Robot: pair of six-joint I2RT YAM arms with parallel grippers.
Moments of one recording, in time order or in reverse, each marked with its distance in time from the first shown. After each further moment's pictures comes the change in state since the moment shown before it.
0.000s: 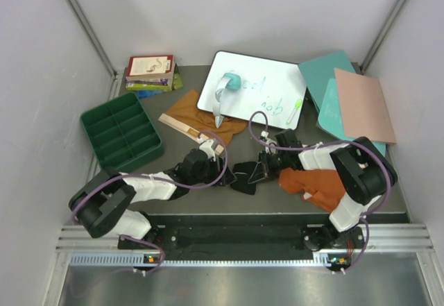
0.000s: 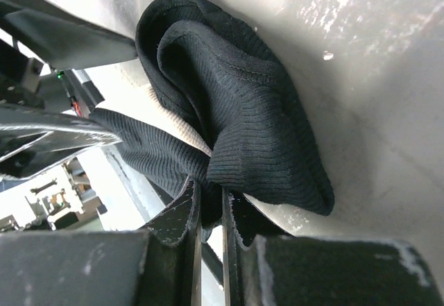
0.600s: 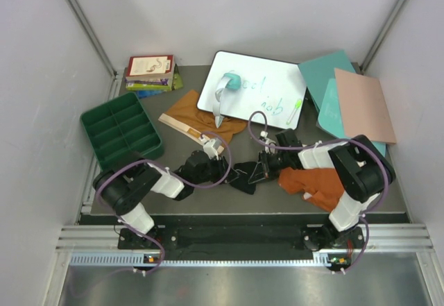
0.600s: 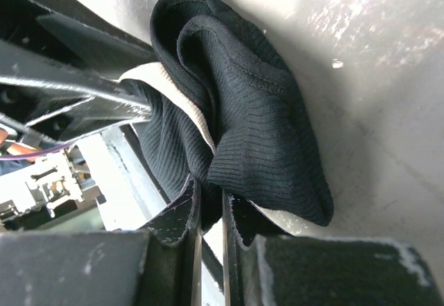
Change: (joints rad) left arm 0.010 0.242 -0.034 0.414 0.065 -0.072; right arm -0.011 0.026 0.006 0.013 -0.051 -0.039
